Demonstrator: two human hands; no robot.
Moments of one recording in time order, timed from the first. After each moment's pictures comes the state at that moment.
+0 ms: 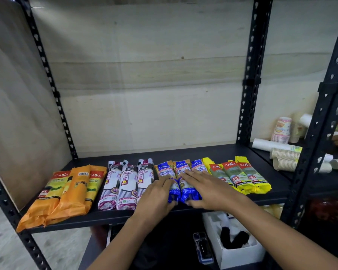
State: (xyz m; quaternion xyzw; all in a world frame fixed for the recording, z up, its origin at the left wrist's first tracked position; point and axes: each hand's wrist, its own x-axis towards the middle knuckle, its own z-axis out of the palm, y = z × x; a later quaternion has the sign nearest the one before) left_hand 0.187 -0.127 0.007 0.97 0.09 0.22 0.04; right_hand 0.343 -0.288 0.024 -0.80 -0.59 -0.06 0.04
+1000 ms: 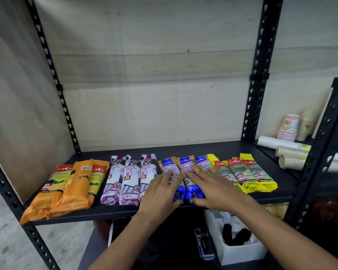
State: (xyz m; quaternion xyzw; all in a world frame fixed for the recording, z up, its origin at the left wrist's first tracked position) left_hand 0.191 -0.128 -0.005 0.97 0.11 0.22 -0.03; right_hand 0.337 -0.288 0.021 -0.81 -0.58 -0.08 0.02
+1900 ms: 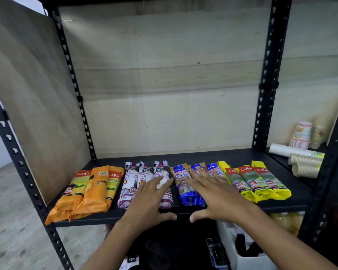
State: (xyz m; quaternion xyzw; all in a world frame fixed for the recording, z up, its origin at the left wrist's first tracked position) left_hand 0.128 -0.083 0.014 0.98 0.13 0.16 0.00; right_hand 0.292 -0.279 0.045 -0.79 -0.60 -0.10 0.03
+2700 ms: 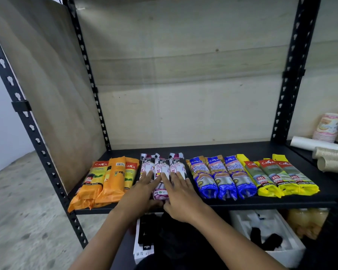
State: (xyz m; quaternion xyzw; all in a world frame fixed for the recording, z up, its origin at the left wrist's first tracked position) left_hand 0.094 -0.014 0.002 0.97 0.21 0.08 0.03; right_hand 0.208 -0.155 -0.003 -0.81 -0.57 -0.02 0.13
